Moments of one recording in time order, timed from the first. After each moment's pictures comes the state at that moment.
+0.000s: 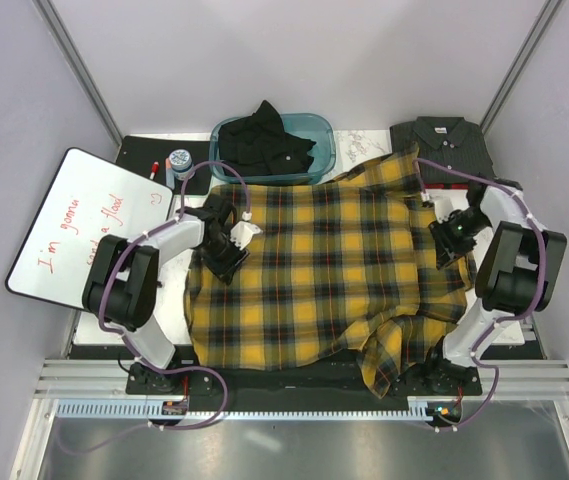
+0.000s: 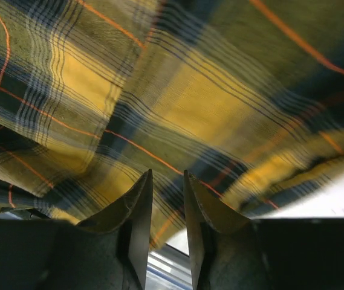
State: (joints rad) left arm -0.33 1.68 1.00 -0.73 0.21 0.50; right arm -0.32 1.77 1.32 -1.15 -0.30 -0.76
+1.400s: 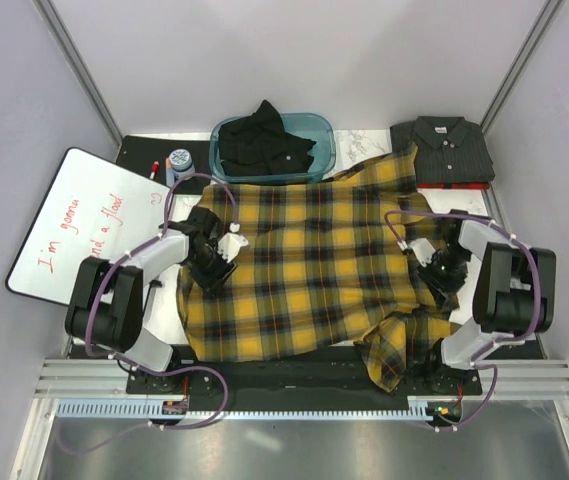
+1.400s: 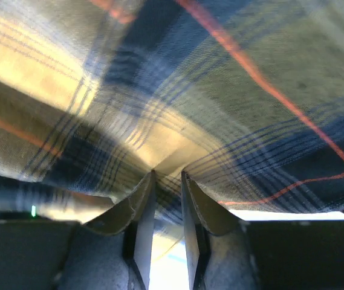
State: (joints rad) left arm -0.26 1.57 0.88 -0.71 0.21 0.56; right arm -0.18 1.67 0.94 -0.98 -0.09 -0.82
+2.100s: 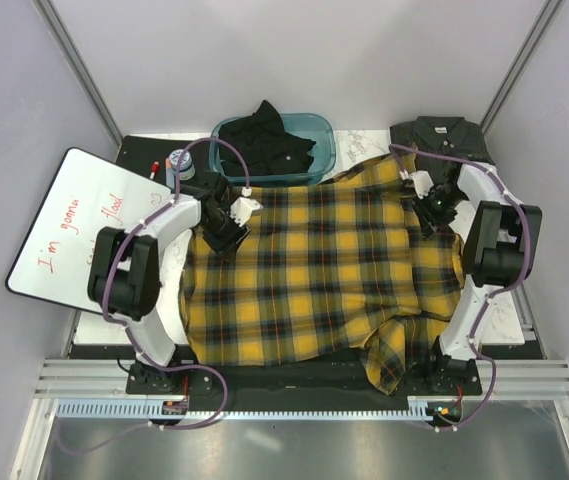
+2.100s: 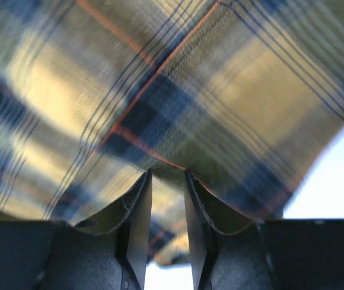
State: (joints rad) left arm -0.28 1.74 1.23 -0.80 0.26 0.58; right arm -0.16 1.98 1.58 -1.09 -0.26 -0.75
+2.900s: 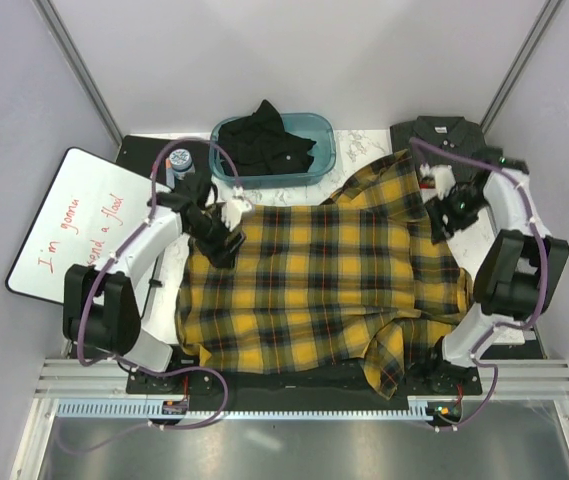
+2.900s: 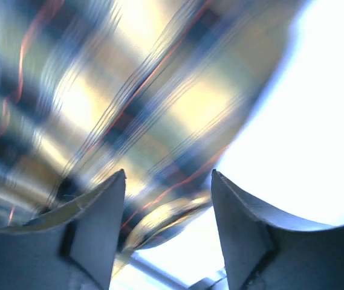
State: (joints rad) left arm -0.26 1.51 1.09 -0.89 0.39 0.61; right arm -0.24 1.72 1.39 -1.16 -0.33 -0.82
